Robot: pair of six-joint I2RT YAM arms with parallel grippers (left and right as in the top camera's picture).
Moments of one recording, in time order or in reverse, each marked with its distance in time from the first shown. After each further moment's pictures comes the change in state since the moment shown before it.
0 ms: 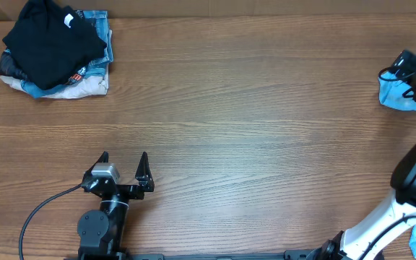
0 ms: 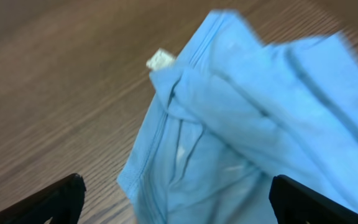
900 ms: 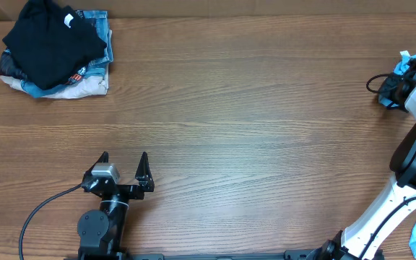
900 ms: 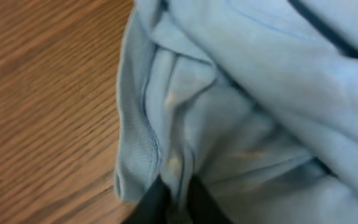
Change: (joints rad) left arm 0.000 0.000 0.000 0.000 0.000 0.000; right arm 0.002 0.171 0.013 0.000 -0.052 -0.020
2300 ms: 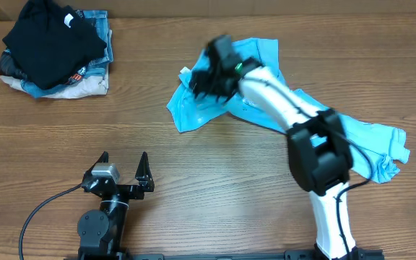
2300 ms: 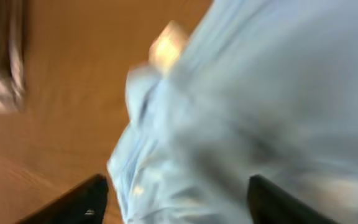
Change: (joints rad) left arm 0.000 0.000 0.000 0.000 0.000 0.000; right arm 0.950 0.005 0.342 -0.402 -0.286 0.387
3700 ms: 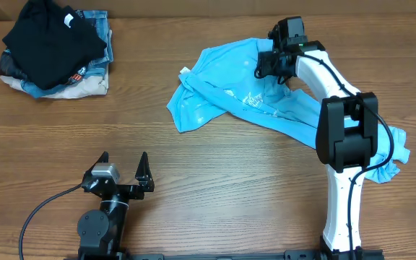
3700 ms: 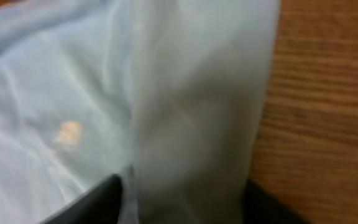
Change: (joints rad) left arm 0.000 0.000 0.000 0.000 0.000 0.000; right arm -0.314 0.146 0.022 0.056 0.150 -0.383
